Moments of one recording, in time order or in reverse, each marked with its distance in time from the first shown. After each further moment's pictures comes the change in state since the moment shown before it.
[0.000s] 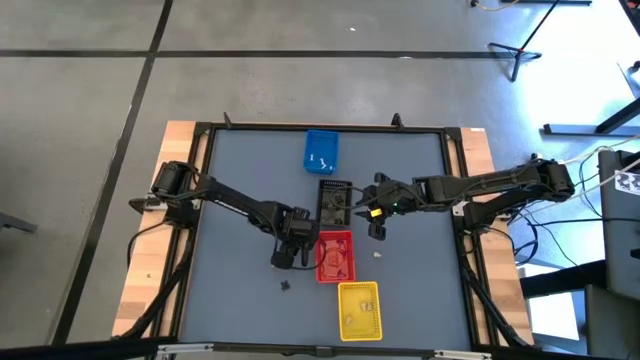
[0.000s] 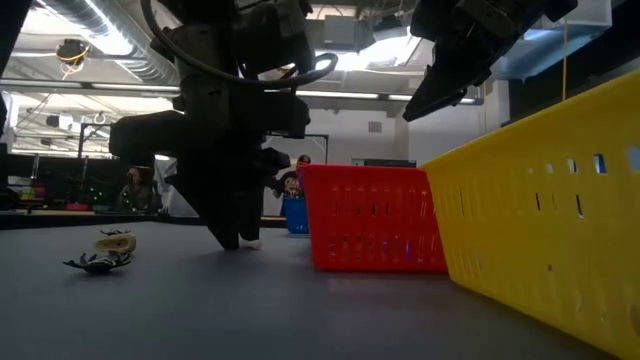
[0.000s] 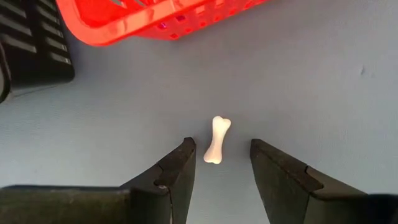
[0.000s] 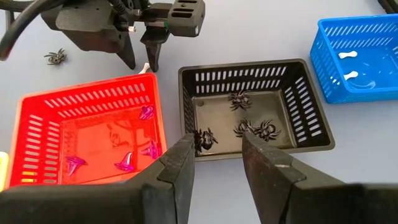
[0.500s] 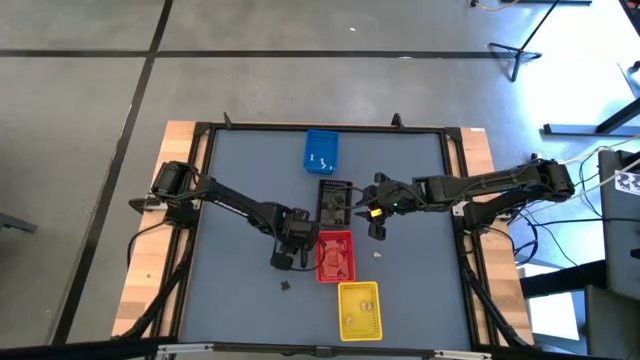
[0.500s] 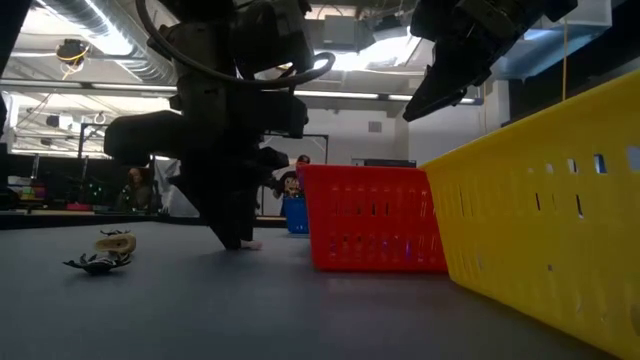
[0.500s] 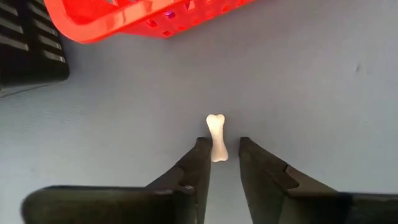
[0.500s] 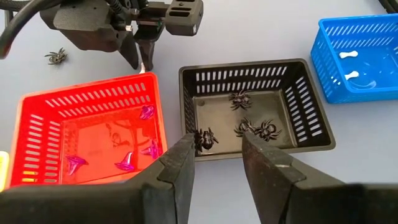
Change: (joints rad) left arm -0.002 0.001 -0.001 -0.017 -0.019 0.001; right arm 0.000 0.000 0.000 0.000 0.000 0.000
